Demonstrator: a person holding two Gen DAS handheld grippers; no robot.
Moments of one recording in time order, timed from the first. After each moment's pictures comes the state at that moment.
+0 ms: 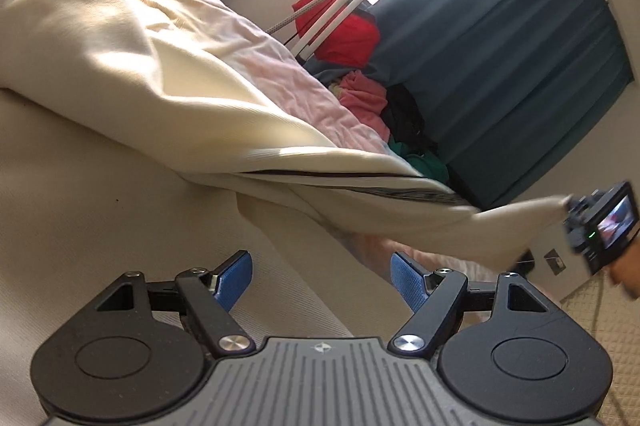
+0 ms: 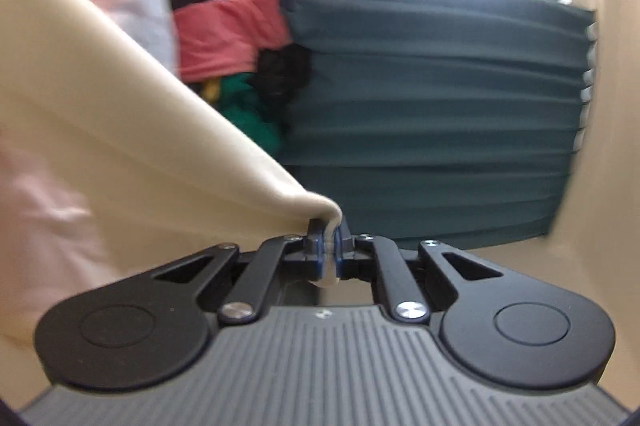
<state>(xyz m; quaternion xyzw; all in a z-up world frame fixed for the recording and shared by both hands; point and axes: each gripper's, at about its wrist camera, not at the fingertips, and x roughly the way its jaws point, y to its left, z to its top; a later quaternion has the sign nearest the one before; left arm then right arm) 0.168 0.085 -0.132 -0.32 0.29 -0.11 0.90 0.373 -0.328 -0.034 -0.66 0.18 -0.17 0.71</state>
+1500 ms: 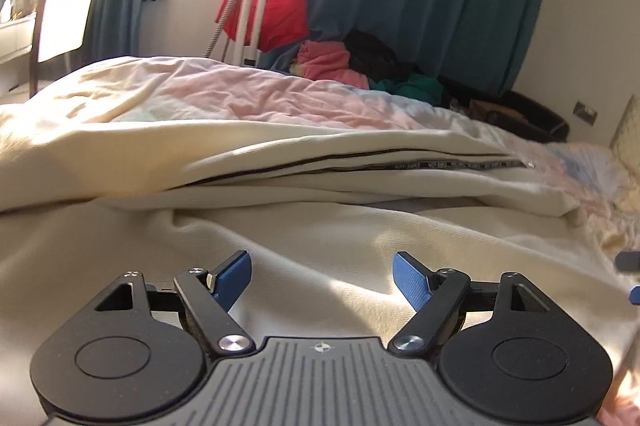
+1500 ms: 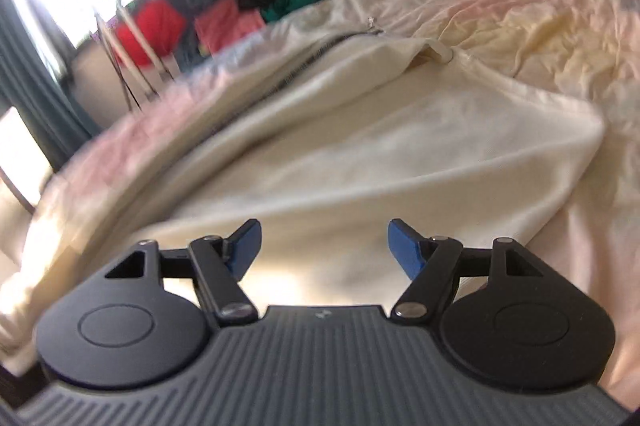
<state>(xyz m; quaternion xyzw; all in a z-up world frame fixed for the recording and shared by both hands) 0.157 -0.002 -0.113 -0.04 0.29 -0.15 0.94 0.100 -0.319 -0.108 0.23 0.33 -0.14 0.90</state>
